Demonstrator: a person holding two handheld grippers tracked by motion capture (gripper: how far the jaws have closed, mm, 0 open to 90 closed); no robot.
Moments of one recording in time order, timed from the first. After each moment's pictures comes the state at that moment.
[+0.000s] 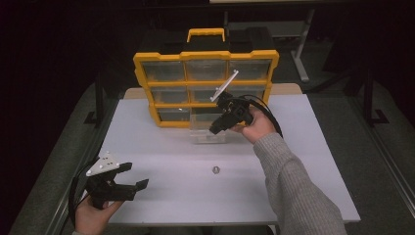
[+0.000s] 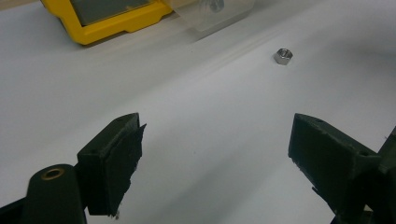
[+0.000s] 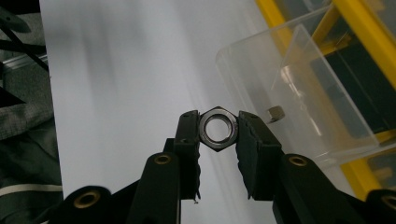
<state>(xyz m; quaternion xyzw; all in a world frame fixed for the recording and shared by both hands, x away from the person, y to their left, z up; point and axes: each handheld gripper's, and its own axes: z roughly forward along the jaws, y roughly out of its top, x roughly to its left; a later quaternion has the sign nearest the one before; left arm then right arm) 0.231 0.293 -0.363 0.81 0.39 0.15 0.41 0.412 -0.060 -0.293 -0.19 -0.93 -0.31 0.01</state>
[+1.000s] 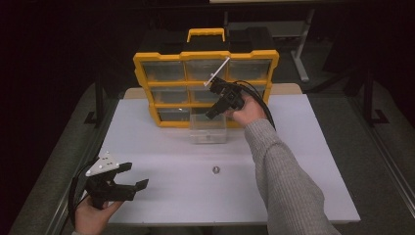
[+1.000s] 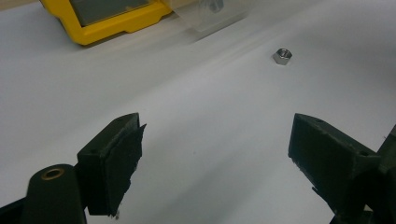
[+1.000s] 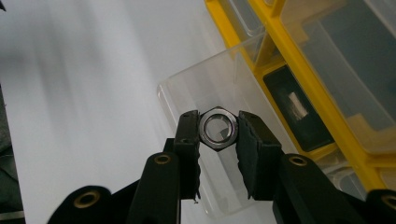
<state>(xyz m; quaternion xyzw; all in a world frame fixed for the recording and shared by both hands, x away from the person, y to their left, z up) 0.230 0.294 -0.362 0.81 0.39 0.15 0.41 0.457 -0.042 -0.290 -0.23 -0.93 -0.28 -0.01</state>
